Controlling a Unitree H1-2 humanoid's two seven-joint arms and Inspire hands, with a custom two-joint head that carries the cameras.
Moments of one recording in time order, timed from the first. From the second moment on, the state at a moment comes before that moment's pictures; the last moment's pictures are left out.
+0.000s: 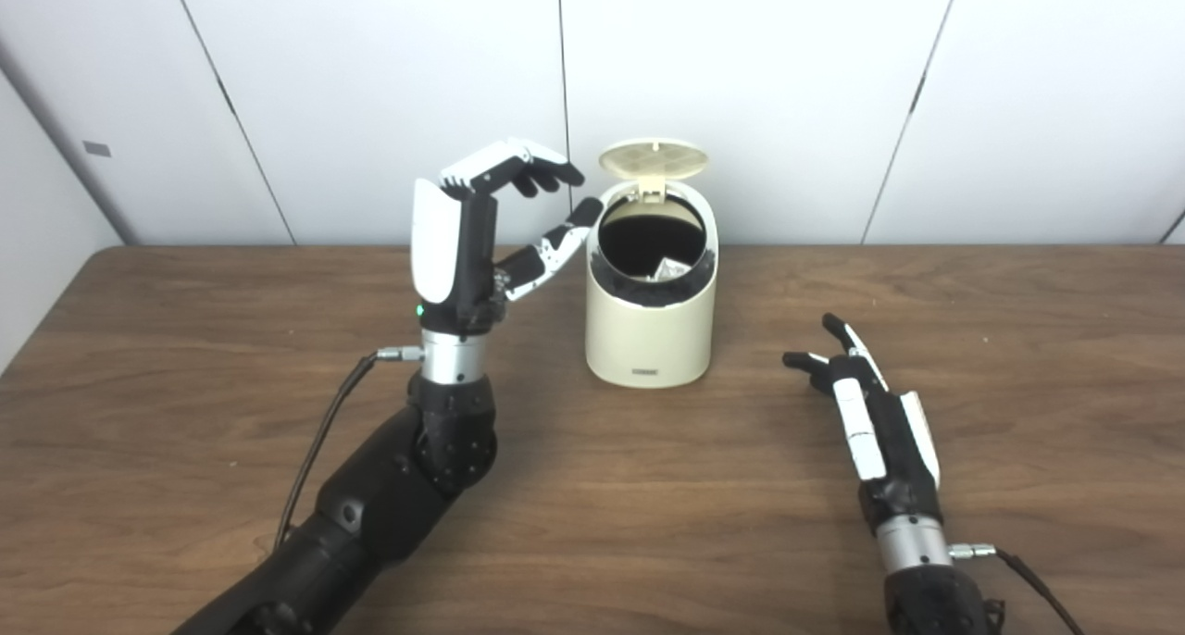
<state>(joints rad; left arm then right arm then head) -0.61 0.28 -0.52 0.34 0.47 -0.46 0.93 -0.07 -0.03 0.00 -0.06 -0.17 0.01 -0.08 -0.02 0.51</state>
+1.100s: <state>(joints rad) -0.23 0.10 -0.05 -0.01 0.02 0.02 0.09 -0.49 -0.19 0.04 -0.19 -0.32 0.23 0.00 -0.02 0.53</state>
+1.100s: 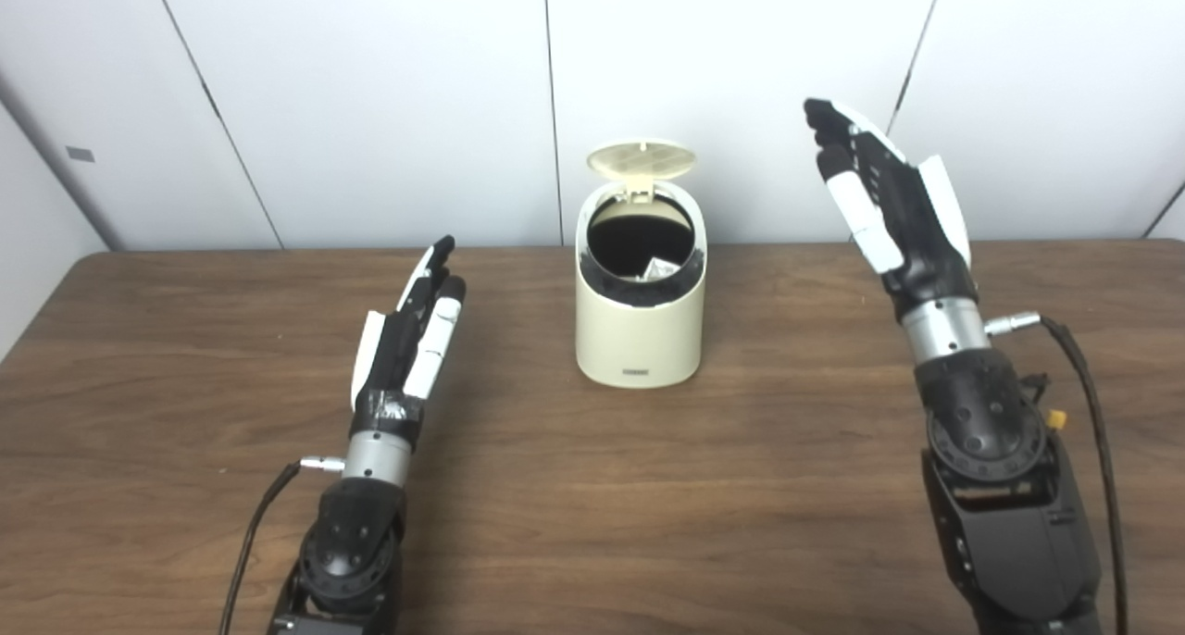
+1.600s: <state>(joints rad) -0.22 0.02 0.01 0.00 -0.02 0.01 0.07 -0.70 -0.32 0.24 -0.11 -0.57 0.34 0.21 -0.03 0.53</state>
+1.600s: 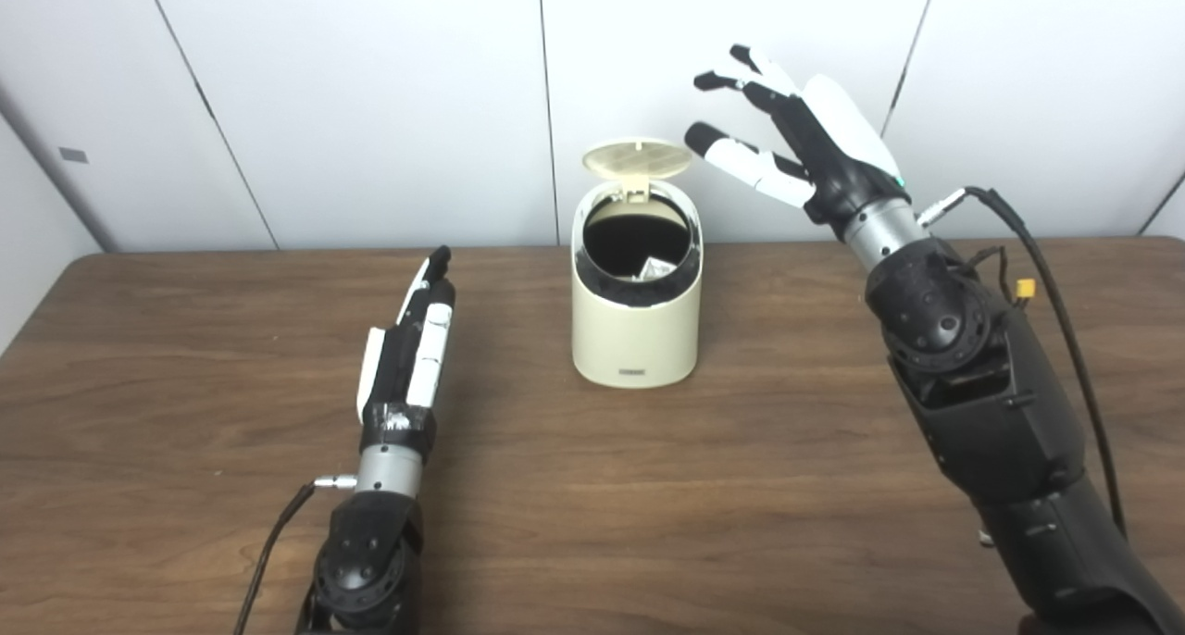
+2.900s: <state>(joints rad) -0.21 -0.01 0.02 0.02 -0.02 0.01 0.06 -0.59 -0.34 0.35 -0.21 -0.81 0.30 0.34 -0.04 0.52</state>
